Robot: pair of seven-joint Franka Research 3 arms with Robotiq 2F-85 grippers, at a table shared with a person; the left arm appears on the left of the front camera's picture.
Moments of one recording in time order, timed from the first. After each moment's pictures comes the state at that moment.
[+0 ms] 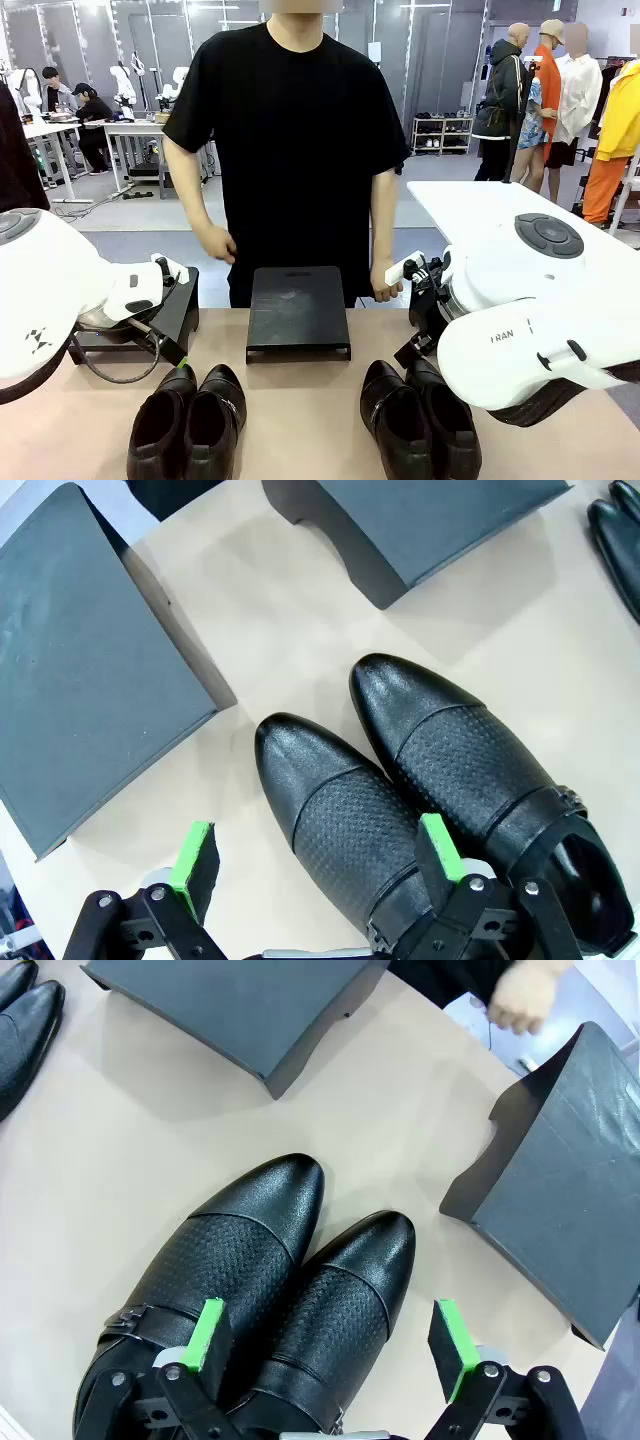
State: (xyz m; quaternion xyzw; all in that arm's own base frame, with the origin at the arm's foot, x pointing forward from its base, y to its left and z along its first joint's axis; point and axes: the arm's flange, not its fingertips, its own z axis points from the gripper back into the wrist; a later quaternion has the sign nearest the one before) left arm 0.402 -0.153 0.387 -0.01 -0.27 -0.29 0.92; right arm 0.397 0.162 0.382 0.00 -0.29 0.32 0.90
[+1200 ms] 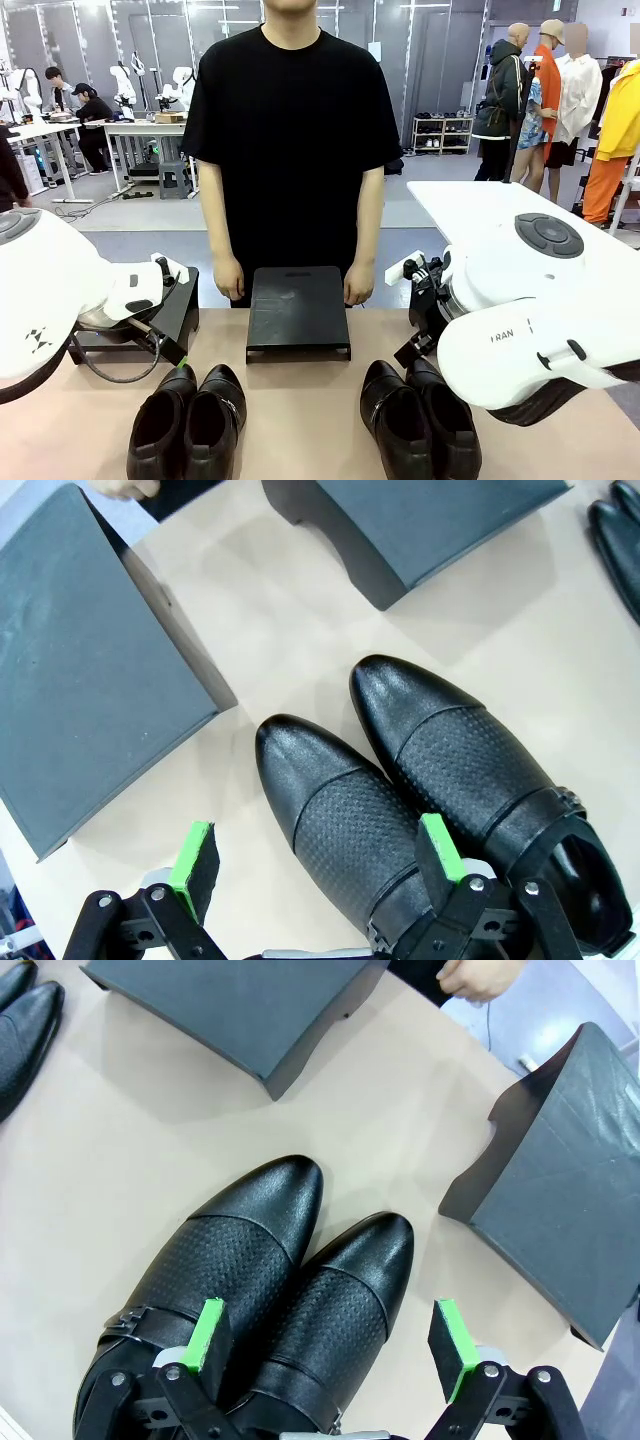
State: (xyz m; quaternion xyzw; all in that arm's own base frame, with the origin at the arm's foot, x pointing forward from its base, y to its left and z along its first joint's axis) left arm 0.403 -0.153 0.390 -0.01 -0.27 -0.29 0.92; right arm 0.399 0.162 0.386 0.00 -0.29 0.32 0.90
